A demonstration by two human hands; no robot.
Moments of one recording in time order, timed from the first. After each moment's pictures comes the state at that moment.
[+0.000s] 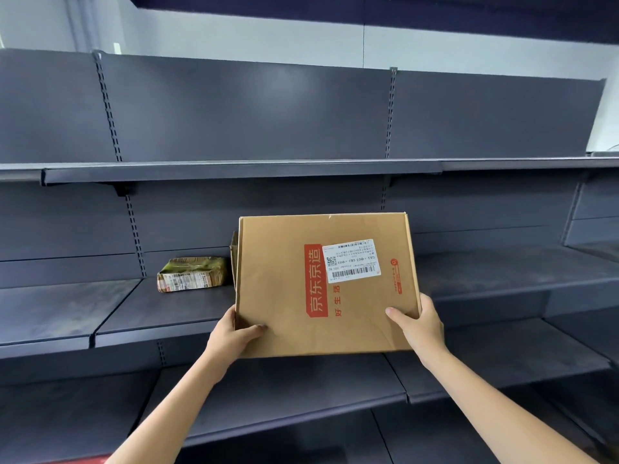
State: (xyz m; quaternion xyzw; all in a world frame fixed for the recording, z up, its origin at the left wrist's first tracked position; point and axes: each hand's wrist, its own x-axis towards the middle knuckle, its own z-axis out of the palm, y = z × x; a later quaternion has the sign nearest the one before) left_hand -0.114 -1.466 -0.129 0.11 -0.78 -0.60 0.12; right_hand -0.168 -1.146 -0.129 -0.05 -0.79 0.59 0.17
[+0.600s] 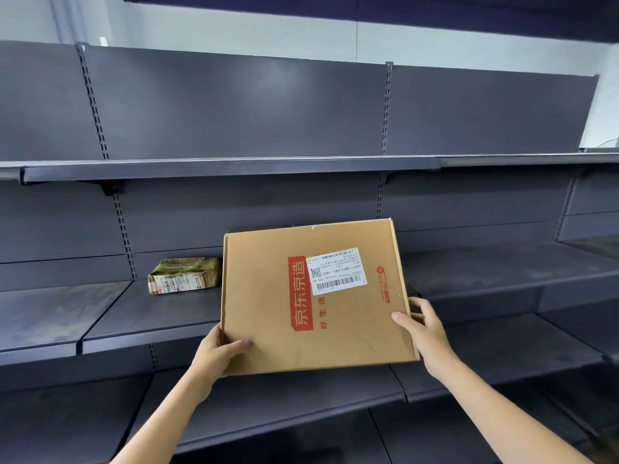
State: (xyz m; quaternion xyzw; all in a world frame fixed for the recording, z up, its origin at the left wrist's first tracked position) left_hand -0.118 -1.487 -0.155 0.14 -0.75 -0.64 0.09; right_hand -0.171 -1.138 -0.139 0.00 -0.72 0.69 0.08
